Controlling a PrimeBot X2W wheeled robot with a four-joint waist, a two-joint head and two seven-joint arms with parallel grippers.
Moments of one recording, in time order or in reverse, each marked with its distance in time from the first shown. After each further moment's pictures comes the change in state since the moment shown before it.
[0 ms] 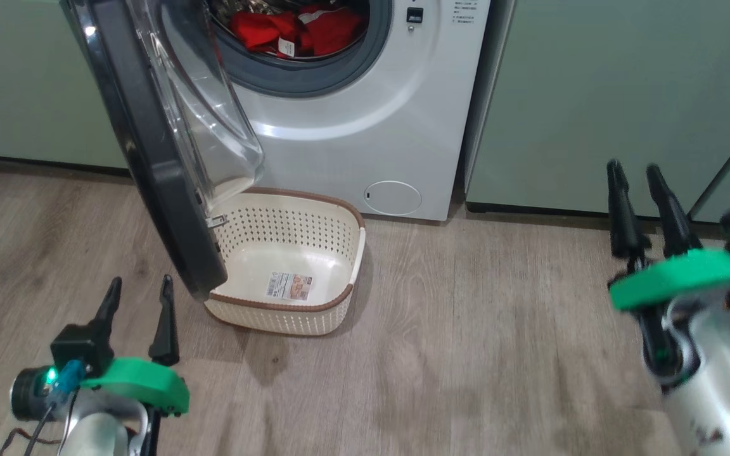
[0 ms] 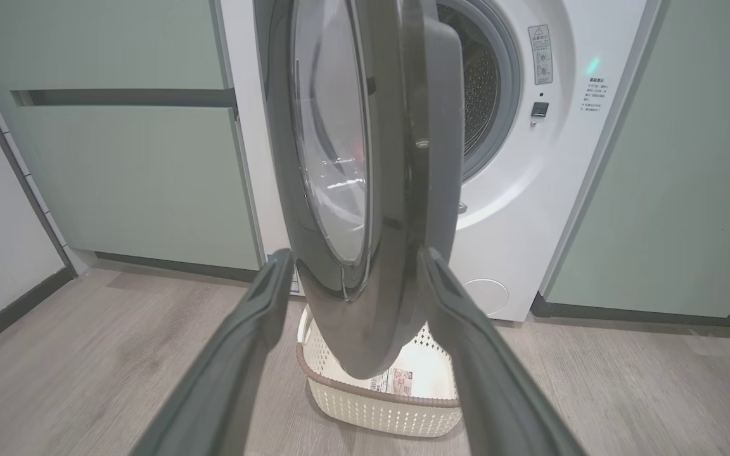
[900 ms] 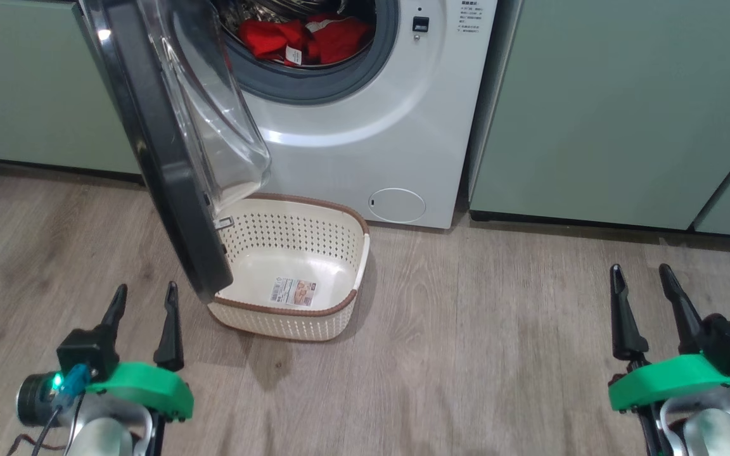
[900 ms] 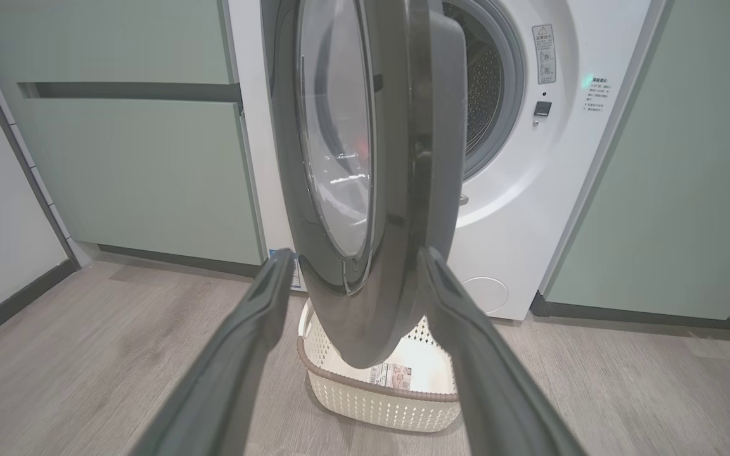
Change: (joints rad) left arm 0.006 -0.031 0.025 0.020 0.028 -0.016 0.000; right arm 0.346 0.163 -0.282 -0.165 -0.548 0.001 0.000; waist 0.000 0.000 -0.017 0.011
